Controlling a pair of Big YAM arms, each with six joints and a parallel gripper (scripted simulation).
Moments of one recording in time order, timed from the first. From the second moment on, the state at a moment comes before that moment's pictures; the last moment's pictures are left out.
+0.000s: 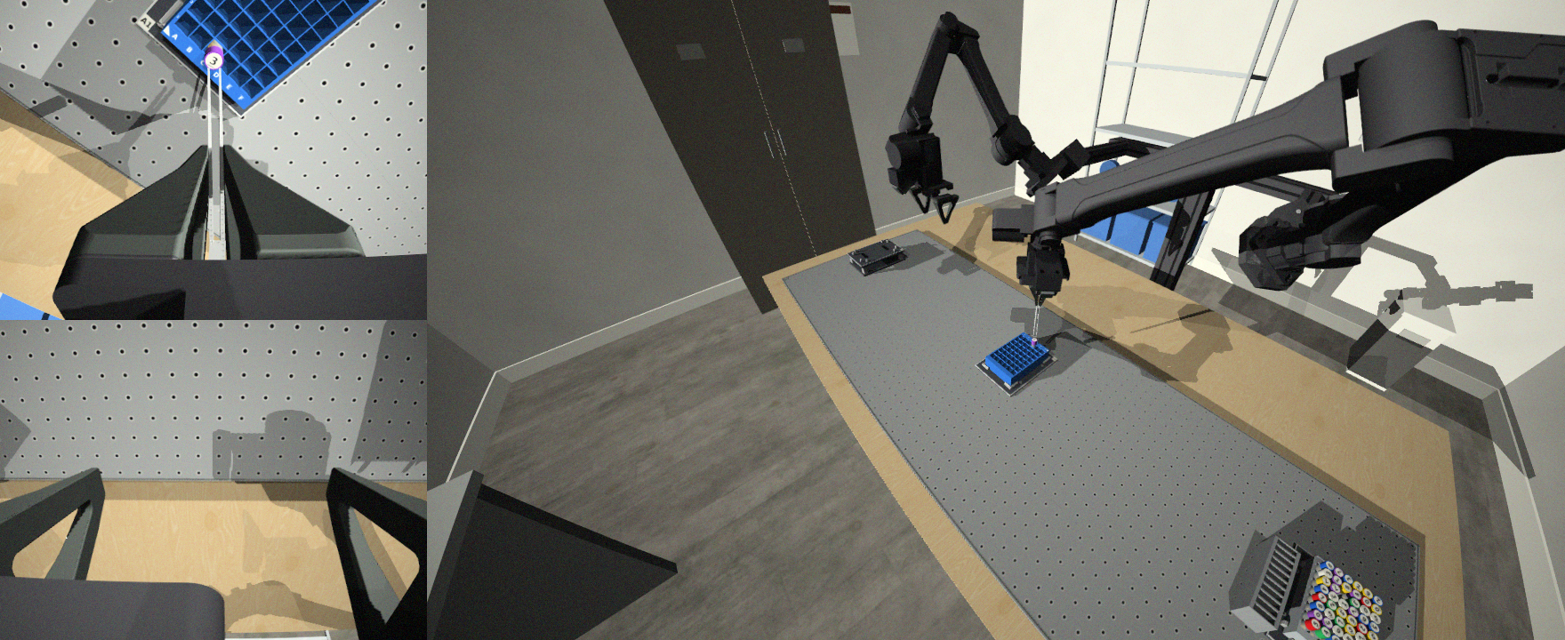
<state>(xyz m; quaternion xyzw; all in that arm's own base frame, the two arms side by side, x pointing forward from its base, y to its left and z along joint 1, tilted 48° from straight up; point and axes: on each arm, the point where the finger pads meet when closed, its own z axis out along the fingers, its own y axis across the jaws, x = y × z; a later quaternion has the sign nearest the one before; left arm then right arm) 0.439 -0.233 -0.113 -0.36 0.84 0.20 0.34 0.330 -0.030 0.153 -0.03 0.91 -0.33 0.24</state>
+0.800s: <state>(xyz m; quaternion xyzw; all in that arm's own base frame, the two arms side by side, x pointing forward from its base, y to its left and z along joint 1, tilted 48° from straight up) 0.441 -0.230 -0.115 -0.36 0.84 0.20 0.34 0.330 -0.030 0.153 -0.03 0.91 -0.33 0.24</state>
